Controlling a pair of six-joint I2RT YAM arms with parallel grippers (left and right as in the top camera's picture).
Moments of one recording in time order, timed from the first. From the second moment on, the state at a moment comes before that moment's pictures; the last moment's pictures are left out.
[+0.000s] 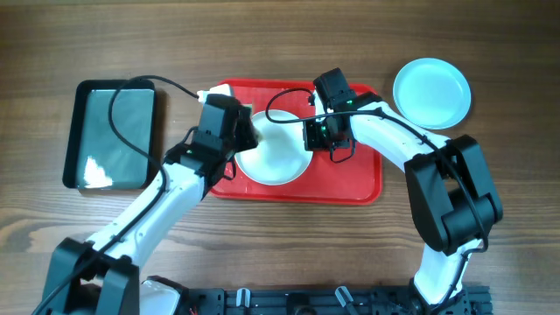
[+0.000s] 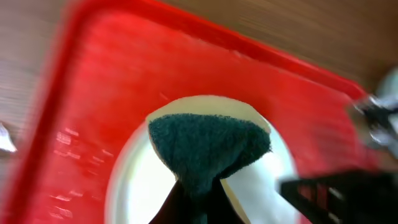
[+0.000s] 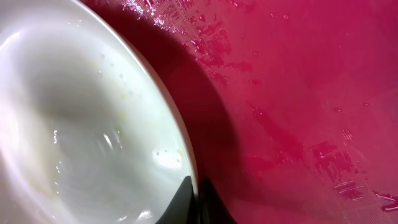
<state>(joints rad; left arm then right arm) -0.39 1.48 0.84 -0.19 0.02 -0.61 0.43 1.99 1.26 -0.59 -0.26 0.37</state>
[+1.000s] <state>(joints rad) -0.55 1.74 0.86 -0.14 -0.51 -0.35 0.43 1.99 1.26 -0.59 -0.26 0.39</state>
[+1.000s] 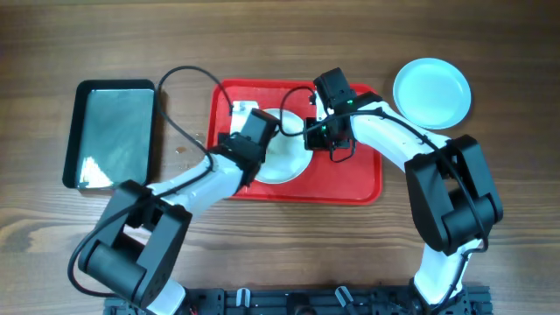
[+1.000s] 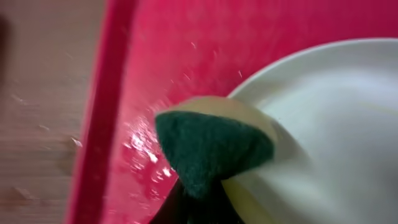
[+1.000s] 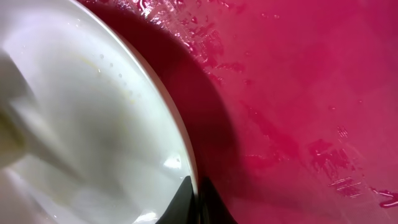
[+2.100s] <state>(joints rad) -0.50 1.78 0.88 -0.08 -0.15 -0.57 0.43 1.99 1.26 -0.59 -0.24 0.39</state>
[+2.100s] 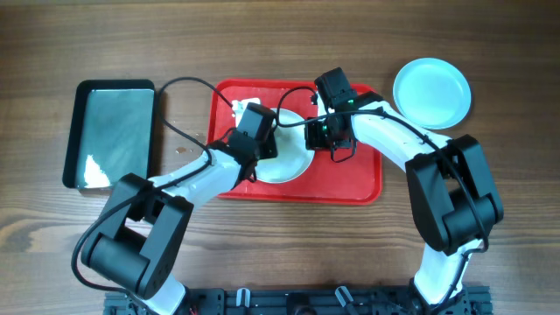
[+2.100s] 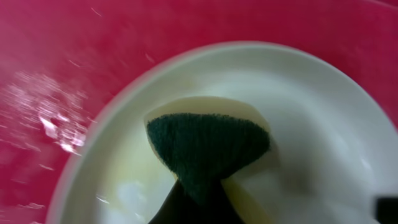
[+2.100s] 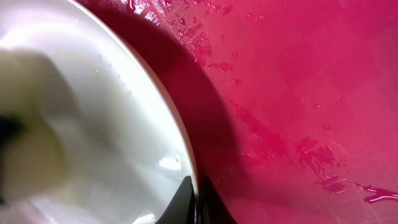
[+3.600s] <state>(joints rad) 0.19 1.31 0.89 -0.52 -0.04 -0.61 0.95 1.76 1.55 0.07 1.19 -1.28</state>
